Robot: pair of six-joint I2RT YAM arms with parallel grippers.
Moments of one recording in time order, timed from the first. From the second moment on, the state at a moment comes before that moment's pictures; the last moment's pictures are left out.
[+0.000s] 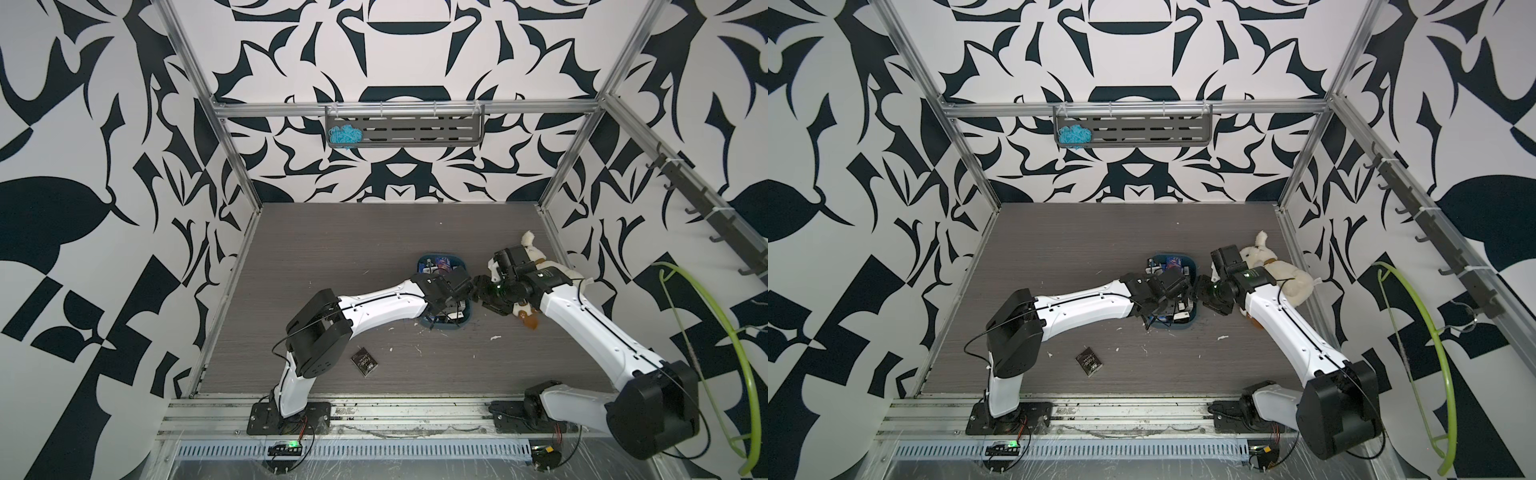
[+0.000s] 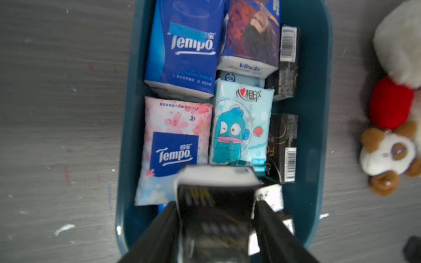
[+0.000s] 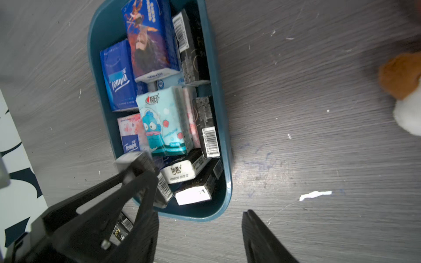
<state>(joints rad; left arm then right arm) -1.10 1.97 1.57 -0.71 -0.28 -1.05 0.30 1.23 0.95 -0.85 -0.26 0.67</state>
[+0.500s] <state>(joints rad) -1.09 1.66 1.34 -0.79 -0.39 -1.10 0.54 1.25 1.04 -0.88 -0.26 0.66</state>
